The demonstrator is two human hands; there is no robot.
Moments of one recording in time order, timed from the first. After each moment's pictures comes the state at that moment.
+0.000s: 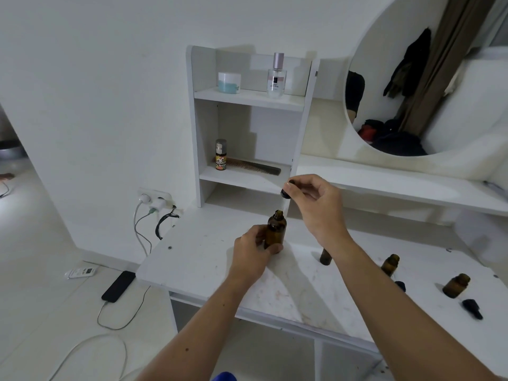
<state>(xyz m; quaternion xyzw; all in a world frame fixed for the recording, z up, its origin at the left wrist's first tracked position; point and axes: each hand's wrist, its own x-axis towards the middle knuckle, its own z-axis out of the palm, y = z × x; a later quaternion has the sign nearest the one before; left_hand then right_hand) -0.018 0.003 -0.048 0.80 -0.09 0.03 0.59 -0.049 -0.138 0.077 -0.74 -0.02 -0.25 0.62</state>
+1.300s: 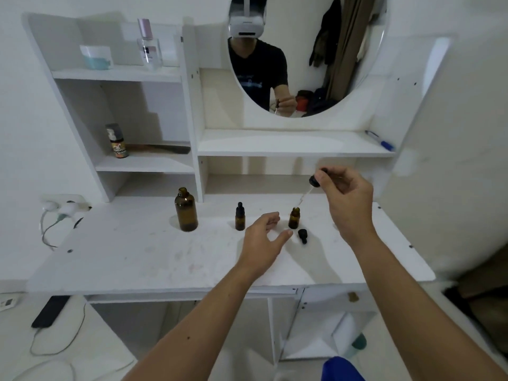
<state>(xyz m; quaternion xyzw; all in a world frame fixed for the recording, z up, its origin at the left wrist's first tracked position) -0.110 -0.166 -0.052 0.76 -0.25 -0.07 0.60 -0.182 -0.324 0.055 -0.68 0.11 -0.40 0.60</state>
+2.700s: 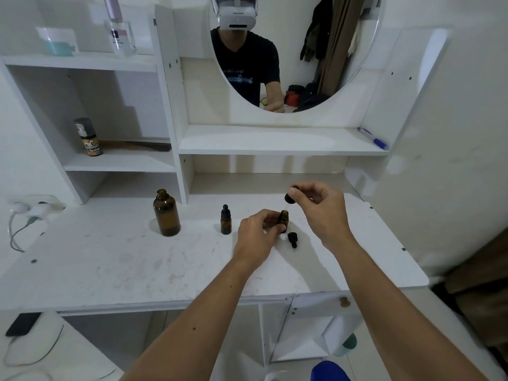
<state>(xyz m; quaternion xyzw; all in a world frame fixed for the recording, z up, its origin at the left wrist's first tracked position) -0.080 -0.202 -0.058 0.78 -0.27 -0.03 0.56 -0.161 -0.334 0.026 -0.73 0.15 -0.30 0.59</state>
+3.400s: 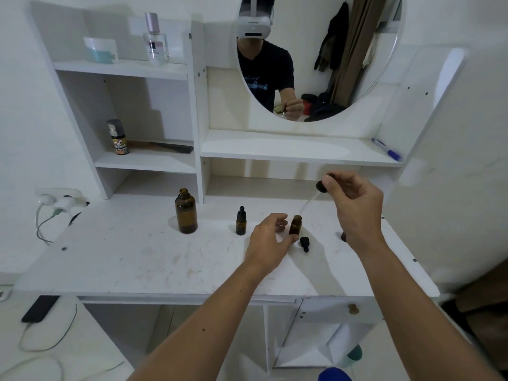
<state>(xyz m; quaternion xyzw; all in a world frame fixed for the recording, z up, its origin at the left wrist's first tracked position) -0.092 -0.189 -0.055 0.80 -0.26 -0.04 0.55 -0.181 -0.327 0.063 -0.70 0.14 -0.39 0.58</state>
